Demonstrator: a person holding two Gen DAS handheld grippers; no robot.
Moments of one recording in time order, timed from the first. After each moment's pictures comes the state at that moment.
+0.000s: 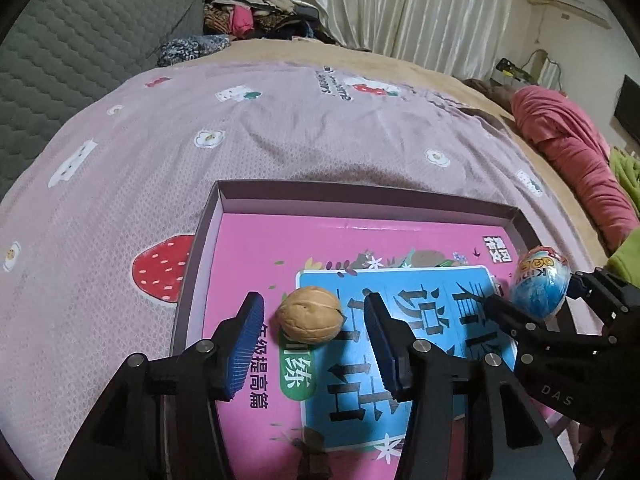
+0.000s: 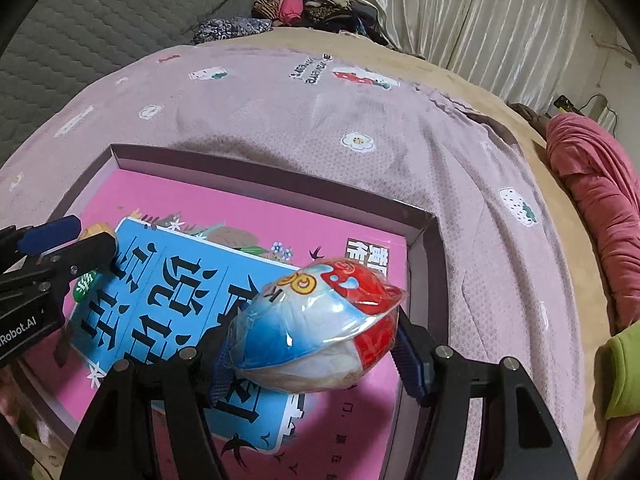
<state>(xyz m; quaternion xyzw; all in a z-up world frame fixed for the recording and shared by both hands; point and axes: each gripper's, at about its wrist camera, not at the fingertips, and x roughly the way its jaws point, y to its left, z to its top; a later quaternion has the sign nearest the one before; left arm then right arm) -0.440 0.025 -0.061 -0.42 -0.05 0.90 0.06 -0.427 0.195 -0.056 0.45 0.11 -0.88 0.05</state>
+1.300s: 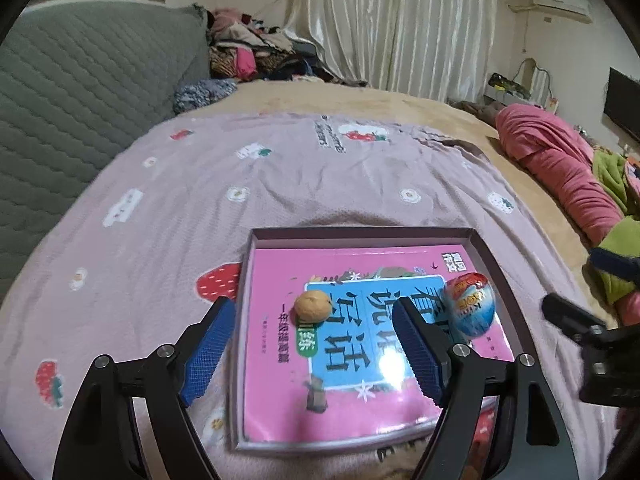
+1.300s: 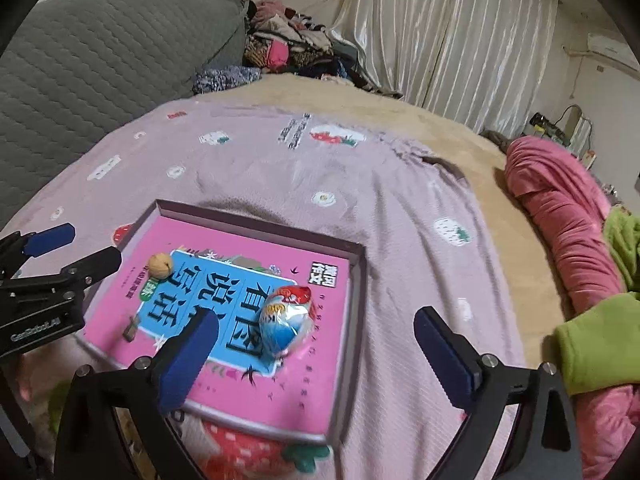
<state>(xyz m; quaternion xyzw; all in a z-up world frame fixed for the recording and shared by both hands) -0.357 0.020 0.023 -0.36 -0.02 0.93 0.04 -0.334 0.211 0.050 0.38 0.10 -0.92 0.04</state>
